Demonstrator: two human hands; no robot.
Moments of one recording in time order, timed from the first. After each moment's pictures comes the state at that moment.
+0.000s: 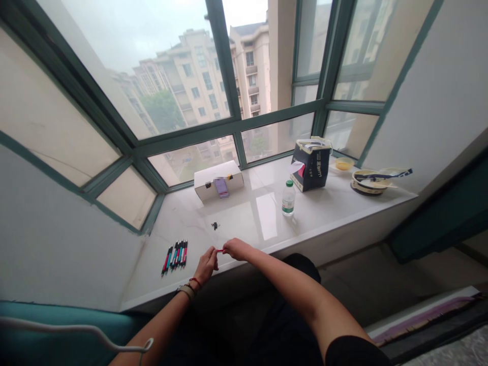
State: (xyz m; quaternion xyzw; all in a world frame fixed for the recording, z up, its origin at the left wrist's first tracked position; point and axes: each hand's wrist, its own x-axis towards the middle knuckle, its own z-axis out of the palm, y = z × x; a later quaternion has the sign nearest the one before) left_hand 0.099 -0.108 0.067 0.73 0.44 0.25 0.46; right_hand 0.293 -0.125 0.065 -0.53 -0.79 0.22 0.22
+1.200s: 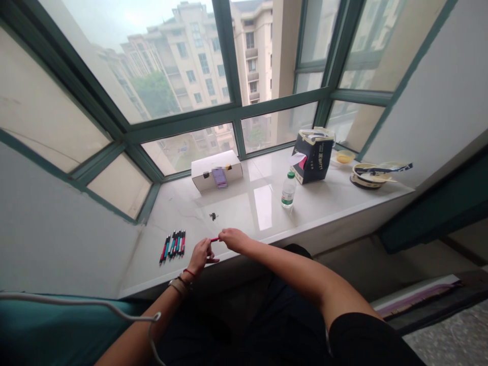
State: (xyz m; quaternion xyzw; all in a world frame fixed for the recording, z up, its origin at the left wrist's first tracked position) left_hand 0.103 -0.119 0.097 0.51 0.49 0.29 0.64; right_hand 0.281 -0.139 0.100 -0.55 -0.81 0.14 0.15
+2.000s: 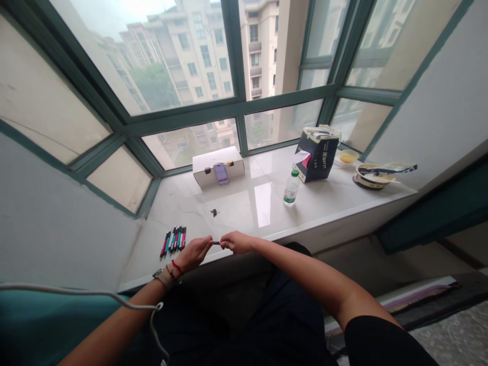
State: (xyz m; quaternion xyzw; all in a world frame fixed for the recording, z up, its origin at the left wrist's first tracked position) left_hand 0.069 -0.103 0.145 0.90 0.26 0.13 0.32; right_hand 0.290 -0.162 0.123 -0.49 -0.72 0.45 0.21
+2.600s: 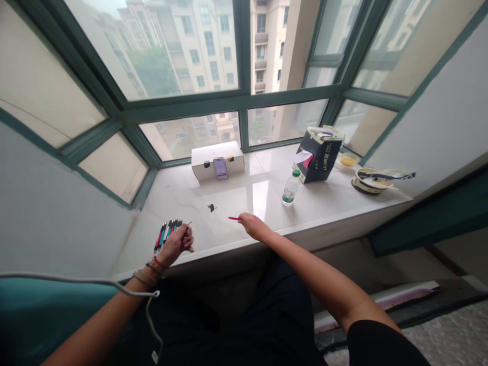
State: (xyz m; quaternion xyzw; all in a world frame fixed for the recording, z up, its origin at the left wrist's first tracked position) left_hand 0.039 -0.086 0.140 0.47 0.41 0.30 0.72; right_hand 0.362 -0.164 0.106 -0.61 -0.72 0.18 0.26
